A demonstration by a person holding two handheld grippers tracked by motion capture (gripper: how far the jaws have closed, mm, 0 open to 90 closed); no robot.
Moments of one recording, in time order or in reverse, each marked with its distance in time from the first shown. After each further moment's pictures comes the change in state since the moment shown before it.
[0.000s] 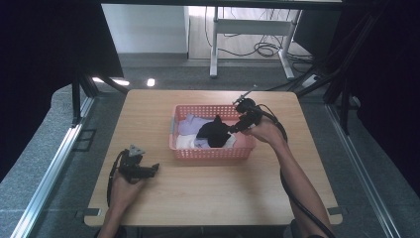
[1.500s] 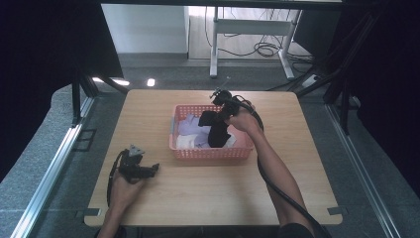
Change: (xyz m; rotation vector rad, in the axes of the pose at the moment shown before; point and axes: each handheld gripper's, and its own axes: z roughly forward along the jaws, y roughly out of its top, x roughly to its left) left arm 0.000 0.000 0.000 0.002 -0.002 -0.001; right arm 0.020 0.062 0.029 0.033 -0.017 -0.126
